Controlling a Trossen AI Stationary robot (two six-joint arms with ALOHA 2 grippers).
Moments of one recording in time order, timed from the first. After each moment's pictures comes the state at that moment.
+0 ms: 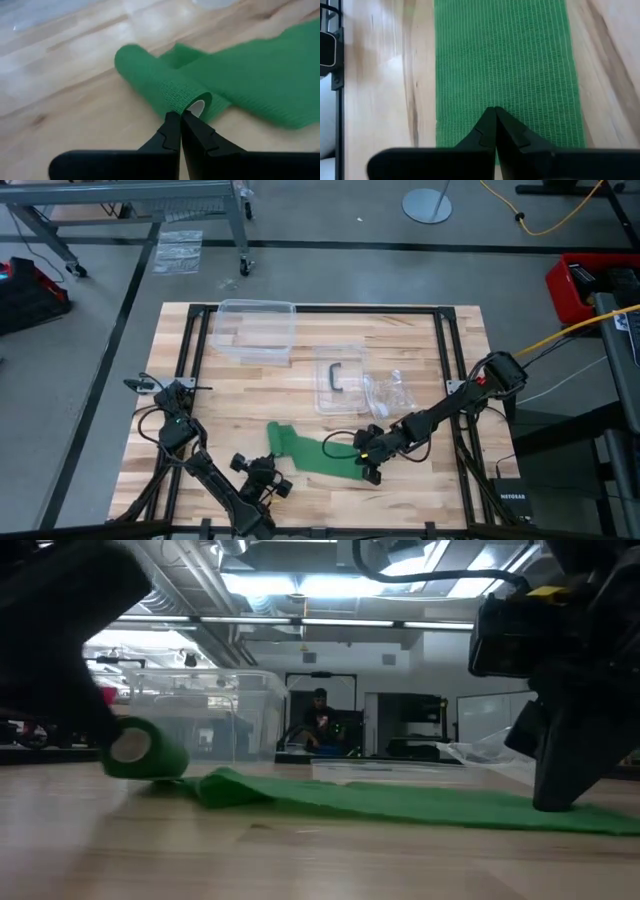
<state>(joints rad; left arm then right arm) -0.84 2.35 1.72 -1.49 -0.82 -2.13 0.51 1.76 0.72 0.08 0.00 0.82</state>
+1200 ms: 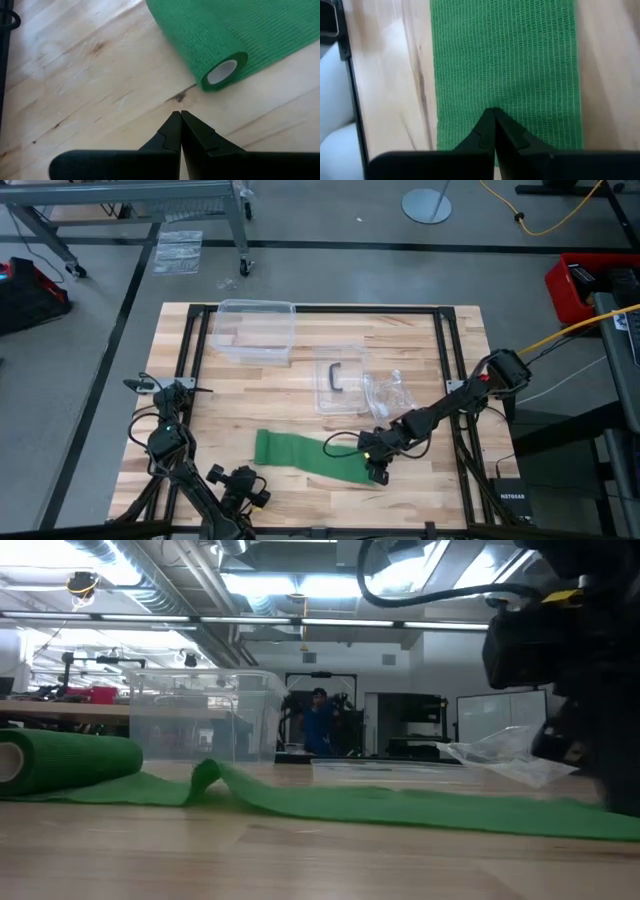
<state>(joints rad) -0.96 2.35 1.70 -1.53 -0.53 -2.13 0.51 1.75 0.72 -0.08 -0.20 0.83</state>
